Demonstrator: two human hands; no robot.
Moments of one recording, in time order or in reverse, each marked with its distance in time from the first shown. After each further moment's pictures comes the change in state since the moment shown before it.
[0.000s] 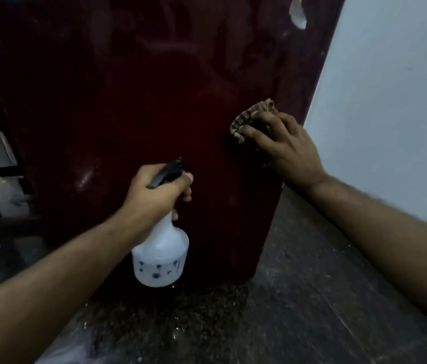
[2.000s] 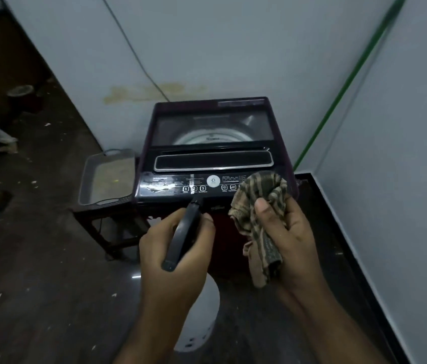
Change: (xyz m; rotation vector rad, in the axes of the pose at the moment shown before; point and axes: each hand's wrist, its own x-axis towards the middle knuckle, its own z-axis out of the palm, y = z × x) left_hand 0.027 0.694 -0.080 0.156 0.261 -0.117; right_hand 0.443 0.147 -0.466 1.889 -0.140 1.643
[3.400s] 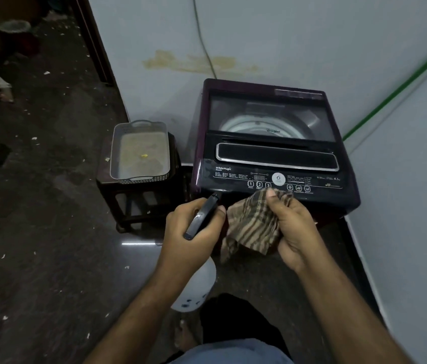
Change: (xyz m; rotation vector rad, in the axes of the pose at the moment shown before) left_hand 0.098 -0.098 -0.171 -0.084 -0.194 -0.174; right_hand 0.059 0.088 0.167 -0.169 0.062 0.306
